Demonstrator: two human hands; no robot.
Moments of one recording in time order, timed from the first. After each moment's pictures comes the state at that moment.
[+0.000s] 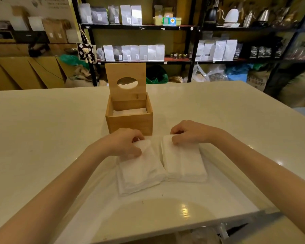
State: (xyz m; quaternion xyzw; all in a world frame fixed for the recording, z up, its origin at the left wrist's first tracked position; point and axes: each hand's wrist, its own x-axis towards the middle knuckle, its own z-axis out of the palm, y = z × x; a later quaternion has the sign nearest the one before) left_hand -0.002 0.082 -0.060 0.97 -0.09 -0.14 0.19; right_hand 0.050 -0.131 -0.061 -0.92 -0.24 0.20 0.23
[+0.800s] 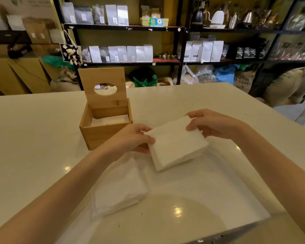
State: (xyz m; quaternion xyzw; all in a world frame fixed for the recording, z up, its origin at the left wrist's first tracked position) left_hand 0.027 0.025 -0.051 0.80 -0.02 -0.19 0.57; right_hand 0.076 -0.209 -0.033 -0.81 -0.10 0.26 0.52
